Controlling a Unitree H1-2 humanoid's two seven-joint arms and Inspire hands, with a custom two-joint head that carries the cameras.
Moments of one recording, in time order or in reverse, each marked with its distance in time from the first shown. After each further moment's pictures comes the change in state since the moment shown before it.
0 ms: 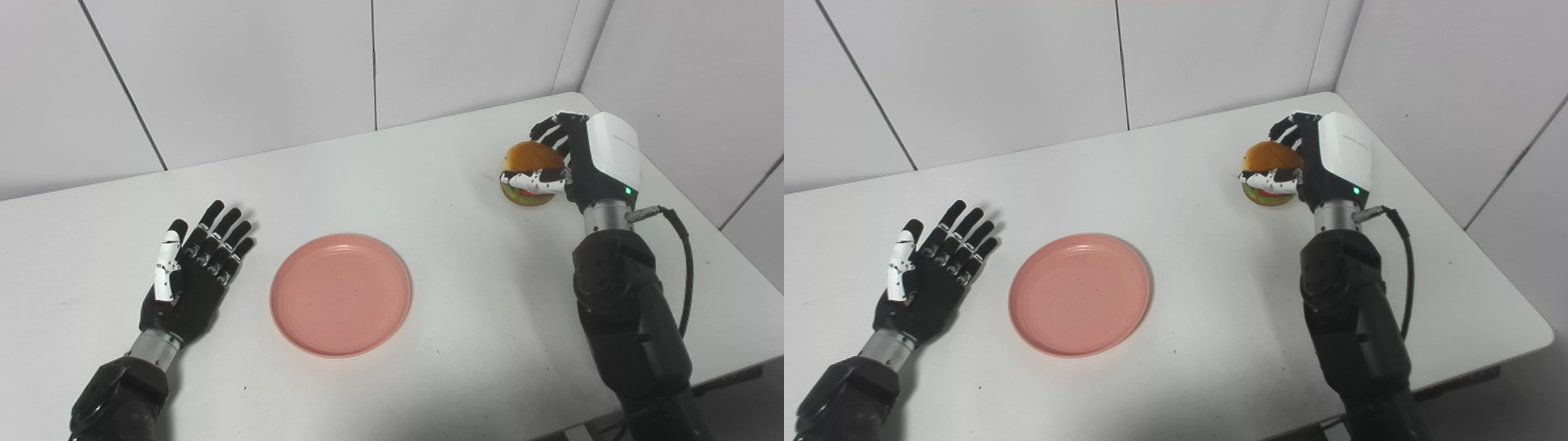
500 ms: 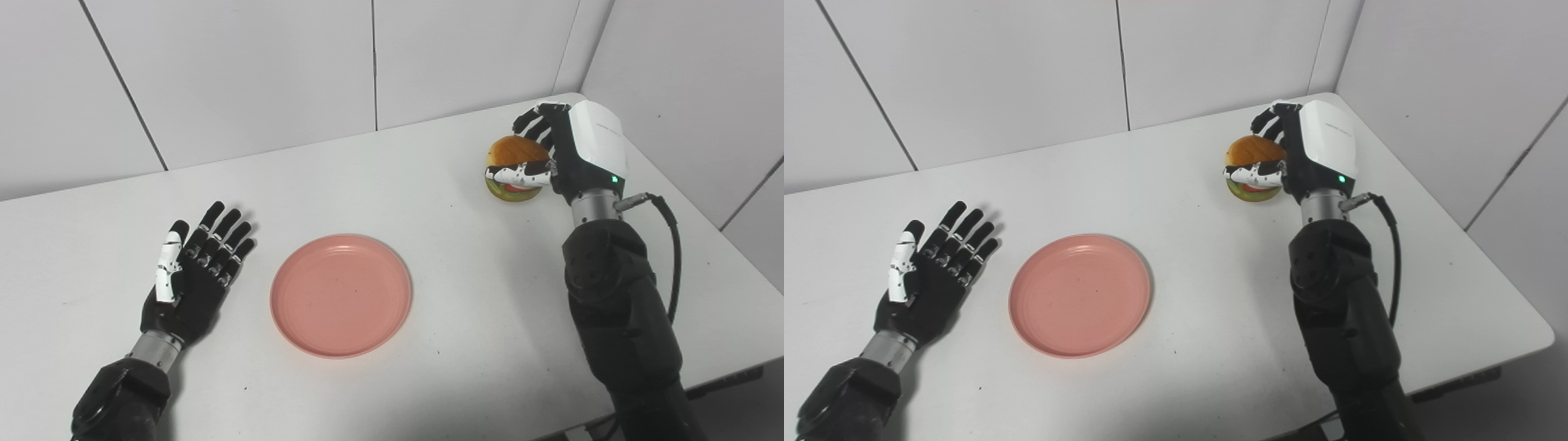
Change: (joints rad) left arm 0.010 -0.005 -0.010 -0.020 0.000 0.001 0.015; right arm -0.031 0.005 0.042 -0.025 -0.042 0.002 0.068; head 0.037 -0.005
